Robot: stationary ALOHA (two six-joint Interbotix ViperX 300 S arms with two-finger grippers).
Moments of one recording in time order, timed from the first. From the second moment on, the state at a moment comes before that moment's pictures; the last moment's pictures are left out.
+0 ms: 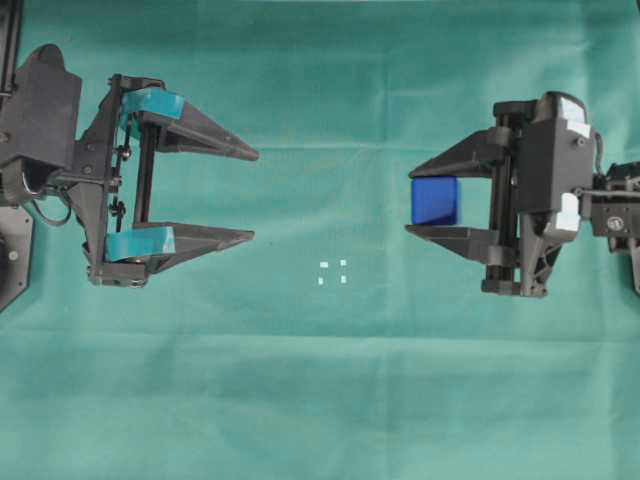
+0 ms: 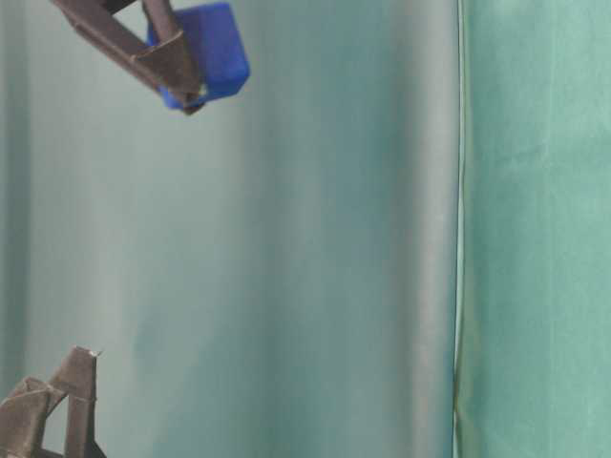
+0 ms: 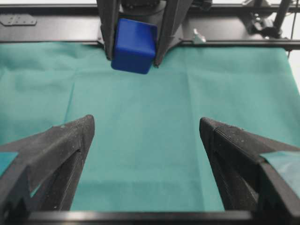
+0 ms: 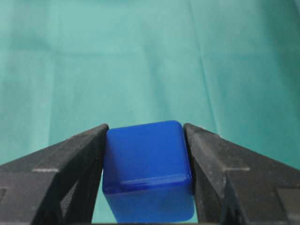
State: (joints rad) left arm -0.02 -0.54 0.69 0.00 0.04 0.00; right arm 0.13 -0.46 0.64 -0.58 0.47 0.74
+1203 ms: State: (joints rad) left arm -0.02 -0.54 0.69 0.00 0.04 0.00; right arm 0.11 -0.21 0.65 -0.57 0.29 0.75
